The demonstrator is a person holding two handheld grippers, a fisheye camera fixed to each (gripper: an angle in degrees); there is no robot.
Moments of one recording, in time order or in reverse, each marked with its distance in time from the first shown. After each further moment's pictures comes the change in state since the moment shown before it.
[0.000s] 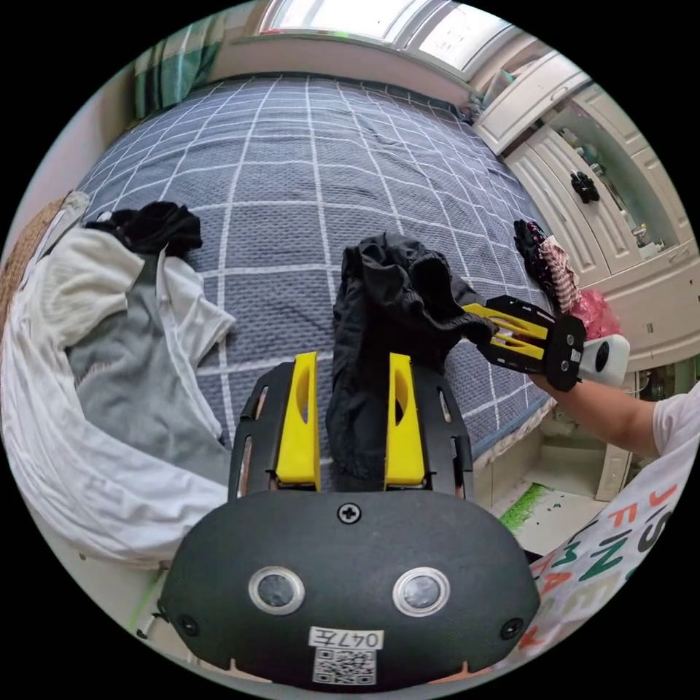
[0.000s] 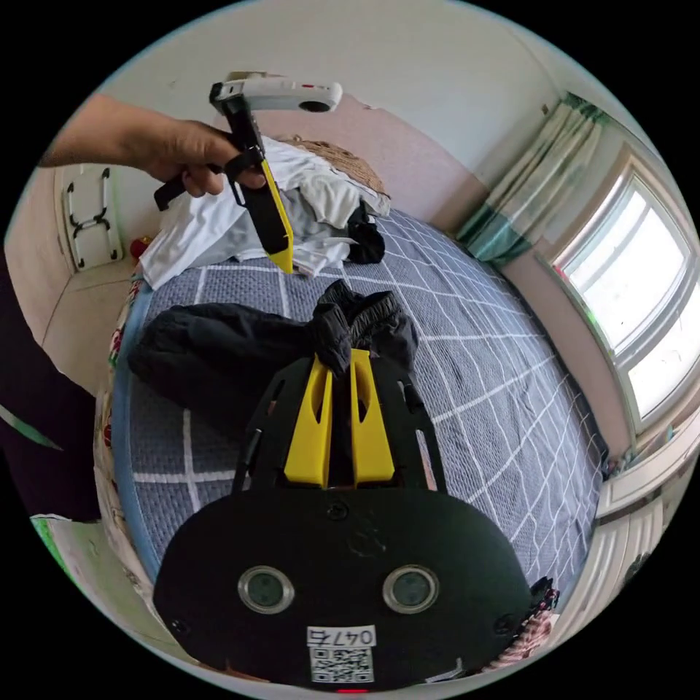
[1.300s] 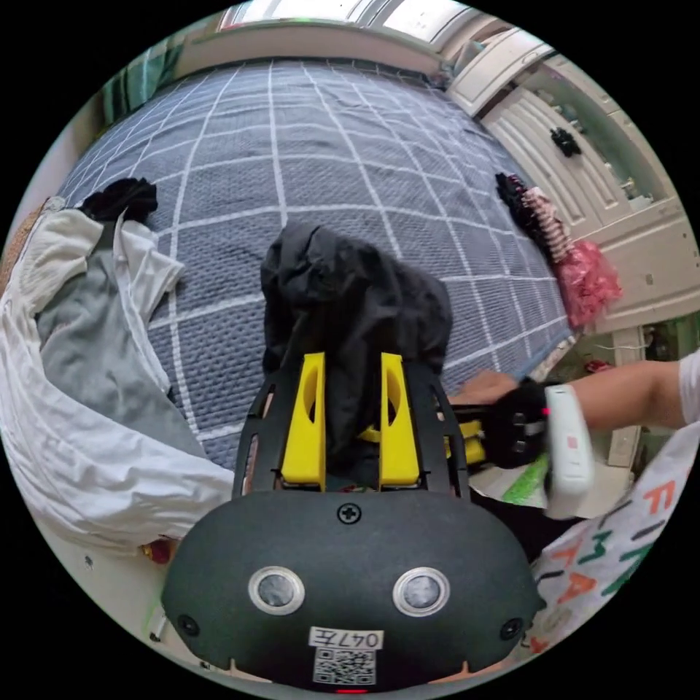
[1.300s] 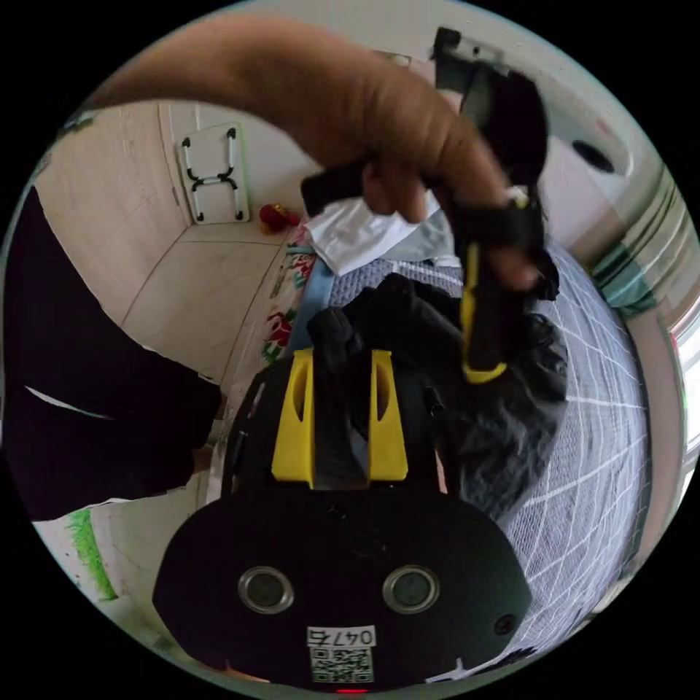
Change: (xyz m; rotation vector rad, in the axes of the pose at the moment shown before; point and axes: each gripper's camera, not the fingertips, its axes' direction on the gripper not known) left arm 0.050 0.108 0.080 -0.118 -0.040 0.070; right arm -0.173 -0.074 0.035 -0.045 -0.430 -0.251
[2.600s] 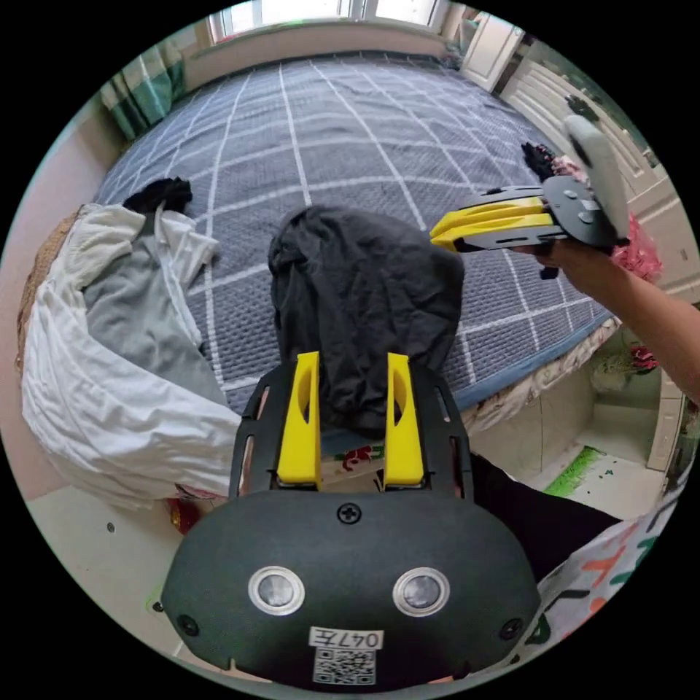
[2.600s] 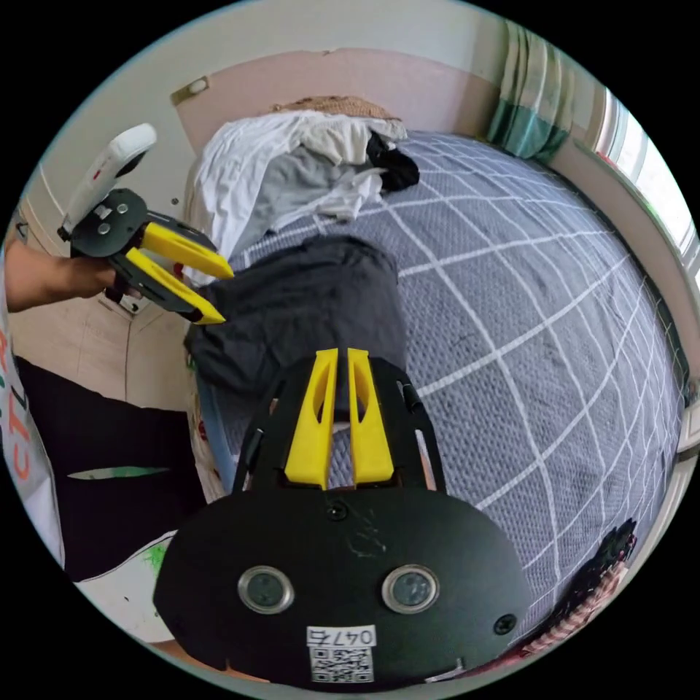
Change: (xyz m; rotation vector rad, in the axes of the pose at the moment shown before) left arm 0.079 0.016 0.007 -0.052 -0.175 0.015; right arm 0.226 0.125 -0.031 -0.108 0.023 0.530
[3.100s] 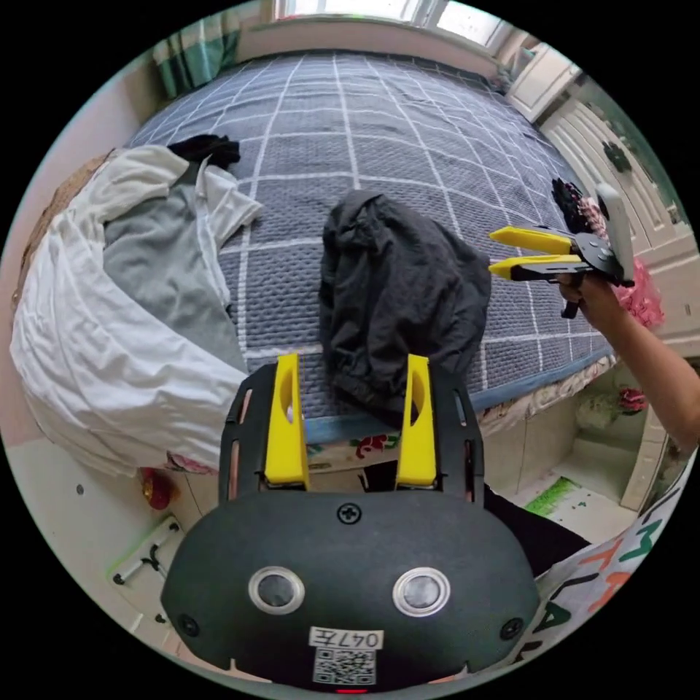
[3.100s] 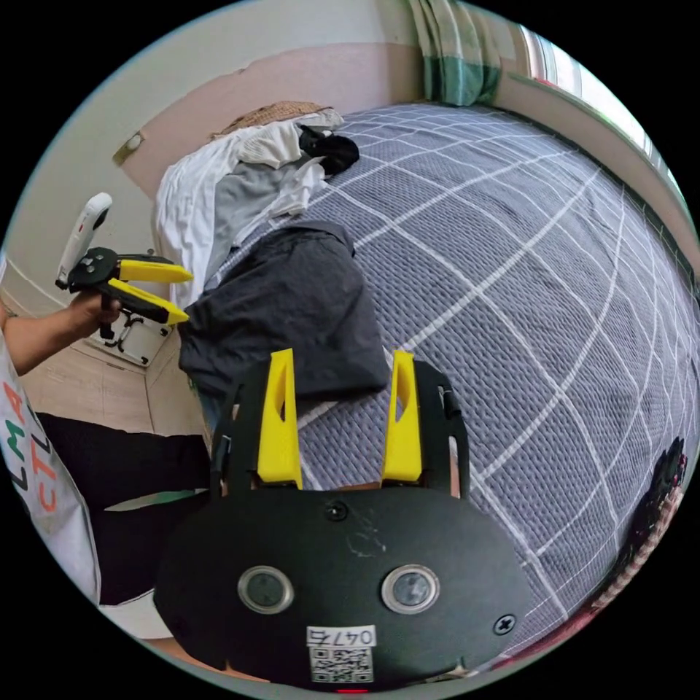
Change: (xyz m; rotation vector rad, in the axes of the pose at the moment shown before) left arm -0.064 0.003 -0.025 0.012 0.067 -0.175; right arm 0.067 0.031 -0.017 -0.011 -0.079 0.261
